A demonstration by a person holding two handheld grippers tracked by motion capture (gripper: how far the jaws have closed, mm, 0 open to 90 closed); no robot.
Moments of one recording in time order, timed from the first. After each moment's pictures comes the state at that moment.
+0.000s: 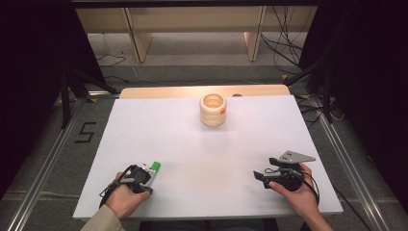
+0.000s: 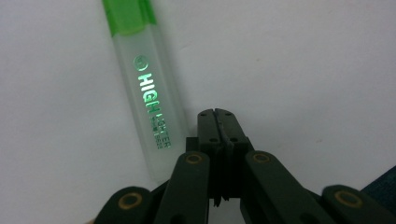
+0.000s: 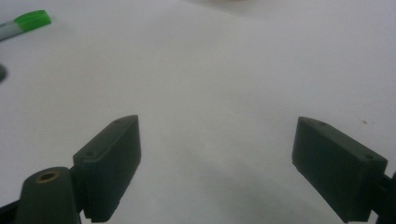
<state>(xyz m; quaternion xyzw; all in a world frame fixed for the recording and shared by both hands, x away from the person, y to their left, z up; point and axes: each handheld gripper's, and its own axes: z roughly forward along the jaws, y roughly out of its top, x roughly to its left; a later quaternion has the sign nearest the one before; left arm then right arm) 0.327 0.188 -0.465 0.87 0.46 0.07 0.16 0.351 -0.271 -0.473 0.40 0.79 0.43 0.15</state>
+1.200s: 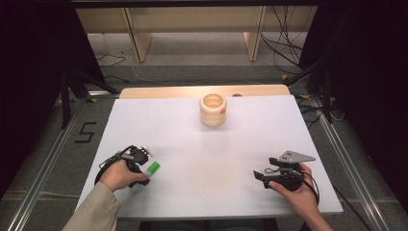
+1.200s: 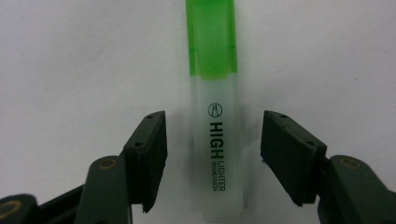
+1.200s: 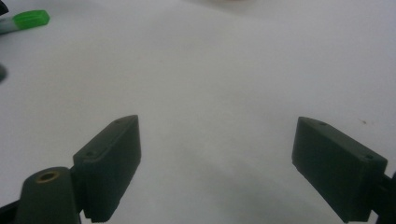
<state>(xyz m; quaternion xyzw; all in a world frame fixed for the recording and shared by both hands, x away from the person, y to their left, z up) 0.388 0.200 -0.455 0.90 0.42 0.05 0.07 0.352 -0.271 -0.473 0.40 0.79 0.43 0.15</state>
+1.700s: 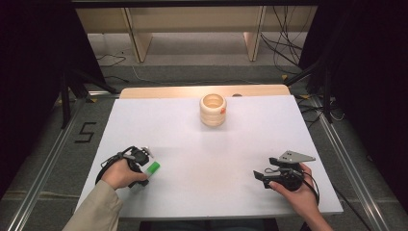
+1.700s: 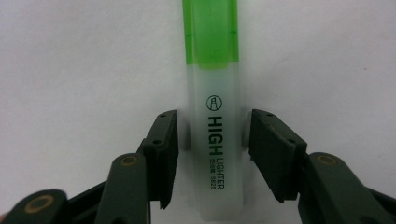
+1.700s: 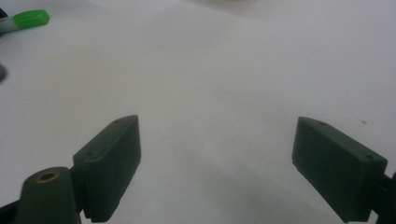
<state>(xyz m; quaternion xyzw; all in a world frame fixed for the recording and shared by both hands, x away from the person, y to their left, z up) 0.392 0.200 -0.462 0.90 0.43 0.03 0.06 0.352 -0.271 -0.473 0.40 0.79 0.43 0.15</state>
